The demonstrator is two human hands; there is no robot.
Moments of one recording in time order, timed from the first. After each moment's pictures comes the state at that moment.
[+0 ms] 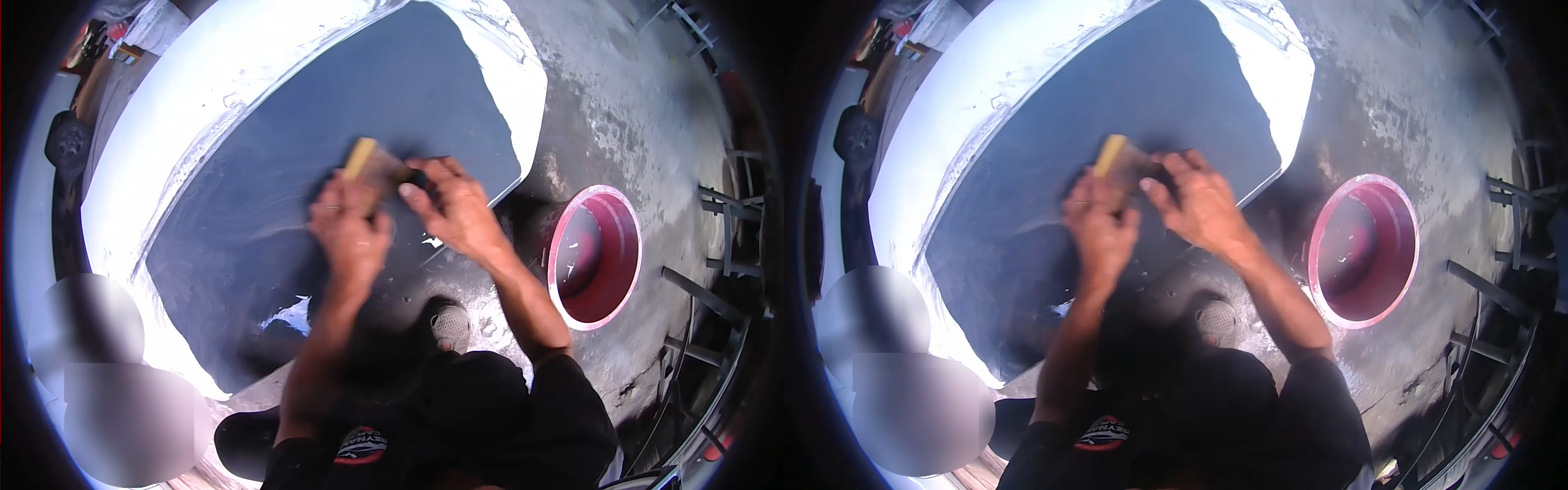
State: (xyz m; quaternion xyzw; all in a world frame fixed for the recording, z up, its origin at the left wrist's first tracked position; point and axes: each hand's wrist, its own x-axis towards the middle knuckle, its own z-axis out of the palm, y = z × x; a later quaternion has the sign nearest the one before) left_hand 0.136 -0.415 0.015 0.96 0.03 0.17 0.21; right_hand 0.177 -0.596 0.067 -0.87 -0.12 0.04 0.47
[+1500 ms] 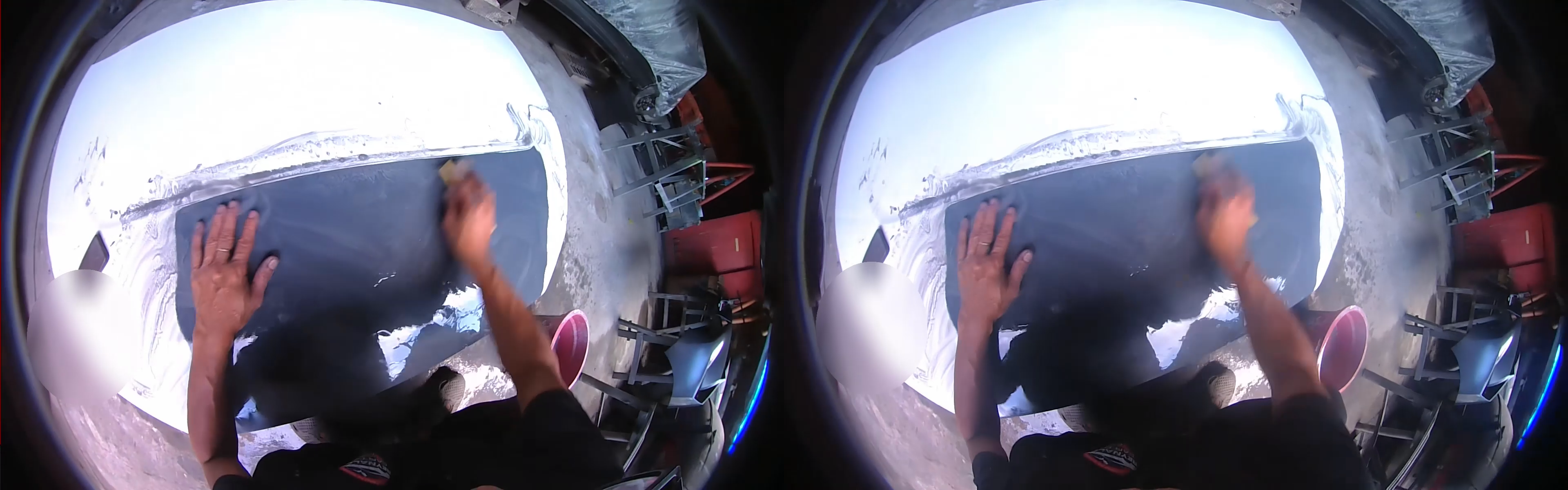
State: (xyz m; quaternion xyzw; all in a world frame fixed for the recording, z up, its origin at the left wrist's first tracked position) left_hand 0.047 -0.053 0.054 0.98 0.05 0.17 0.09; right_hand 0.277 -0.387 0.020 -0.90 -0.29 -0.30 0.13
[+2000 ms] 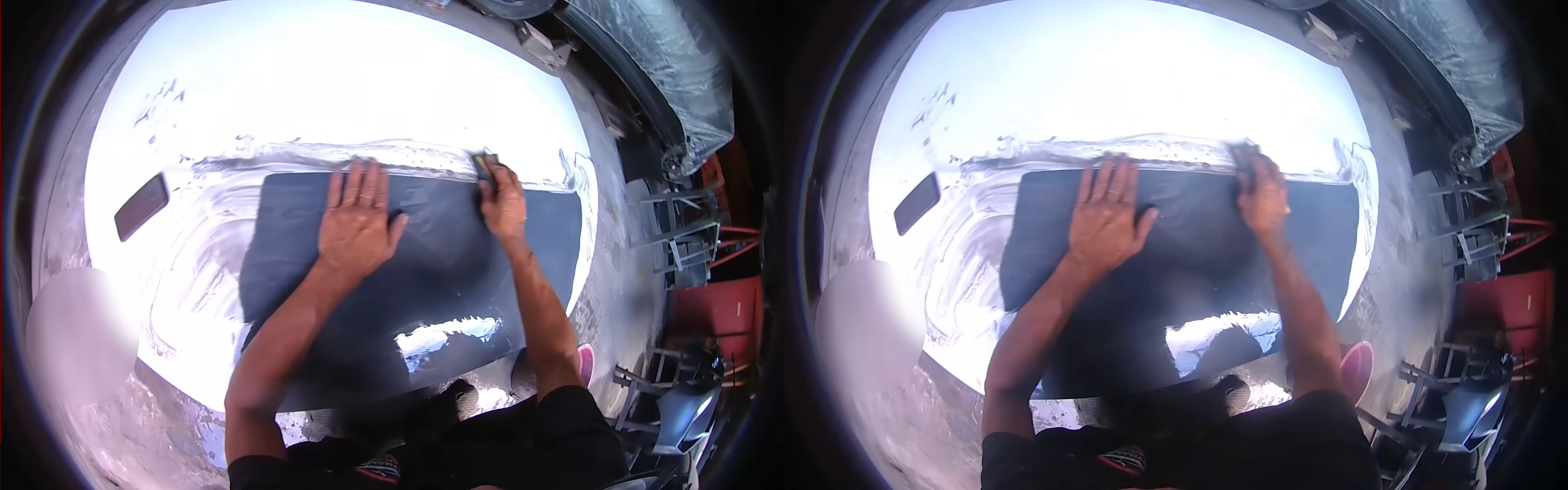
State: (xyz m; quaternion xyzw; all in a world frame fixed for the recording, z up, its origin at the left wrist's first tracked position) left_hand 0.112 -0.082 0.038 0.96 0.06 0.23 0.12; right_hand 0.296 -0.299 0.063 -0.91 -0.33 -0.15 0.21
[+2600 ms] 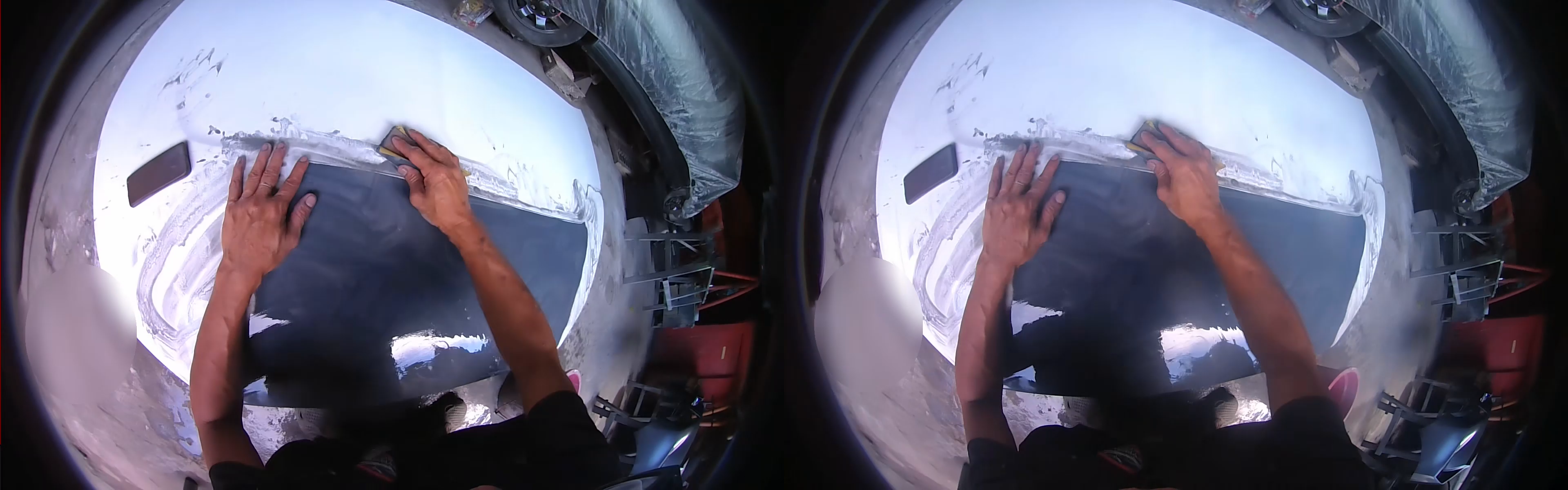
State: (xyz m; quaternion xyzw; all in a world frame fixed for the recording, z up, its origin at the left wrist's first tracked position) left_hand 0.016 0.030 0.044 0.95 0.18 0.23 0.08; right_hand 0.244 -0.149 0.067 -0.82 -0.53 -0.08 0.23
